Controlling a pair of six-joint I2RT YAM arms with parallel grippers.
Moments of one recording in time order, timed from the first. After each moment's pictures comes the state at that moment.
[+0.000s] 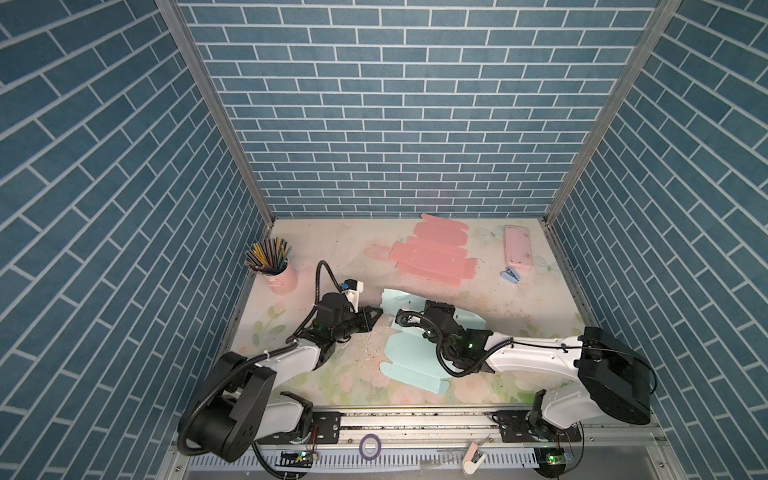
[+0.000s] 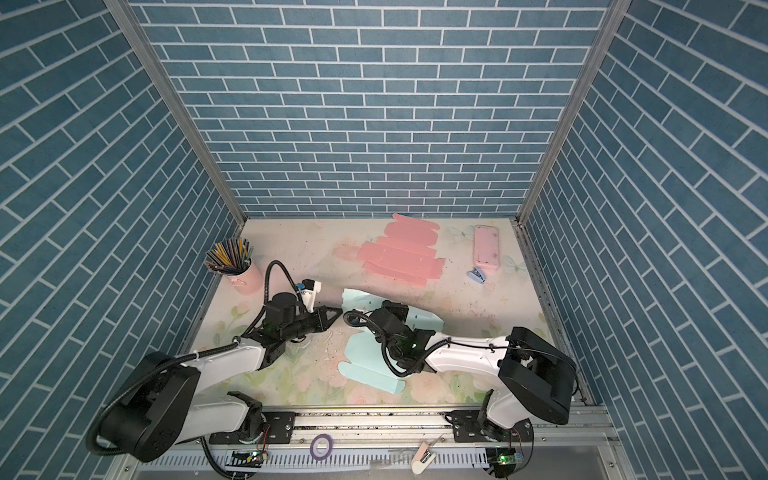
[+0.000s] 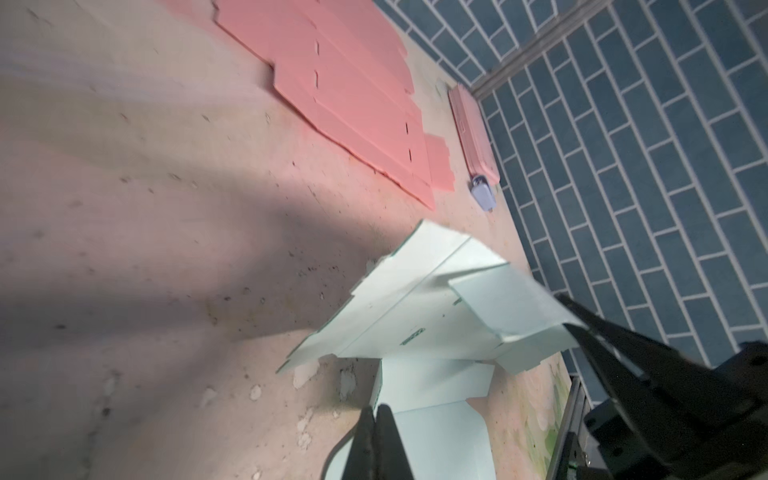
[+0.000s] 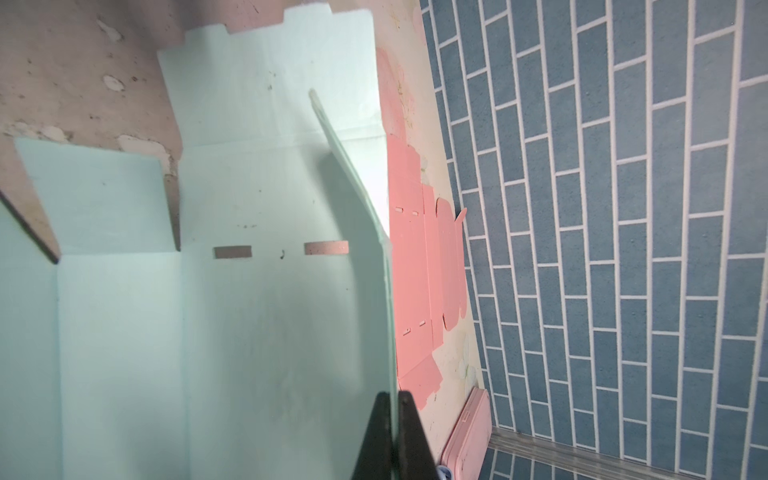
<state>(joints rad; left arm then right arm) -0.35 1.24 0.34 0.44 0.48 -0.65 1.13 1.48 0.72 0.17 0.71 -0.80</state>
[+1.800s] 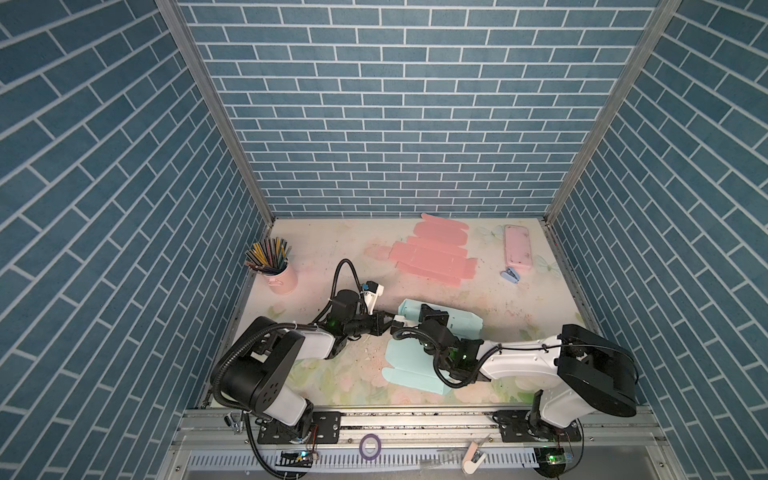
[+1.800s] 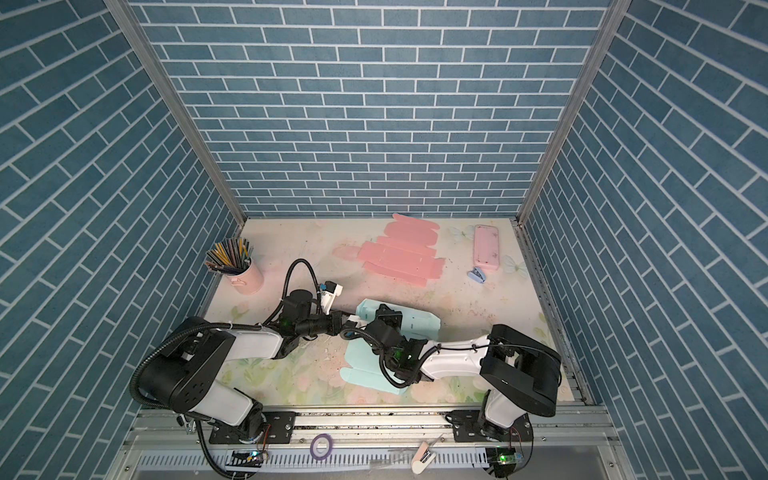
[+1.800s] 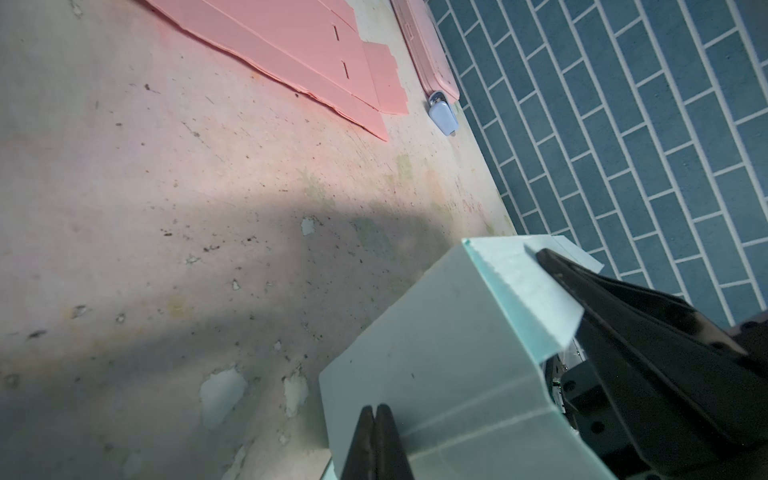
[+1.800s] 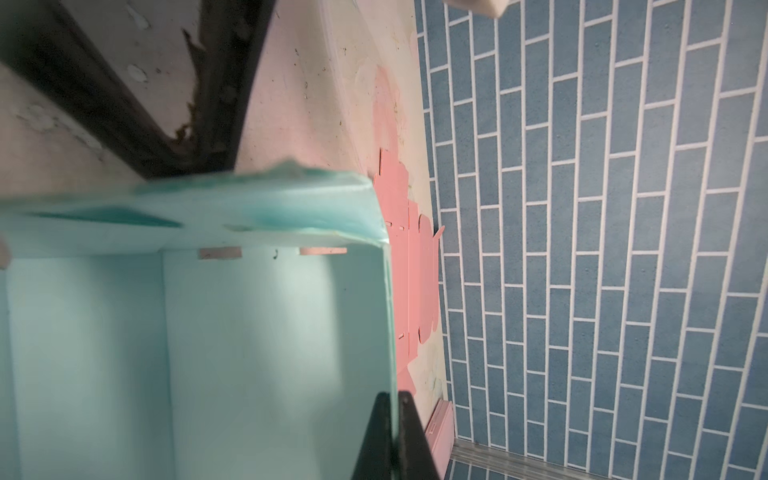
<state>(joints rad) -0.47 1.54 0.41 0.60 0.65 -0.54 1.20 1.56 0.65 0.38 0.81 -0.95</state>
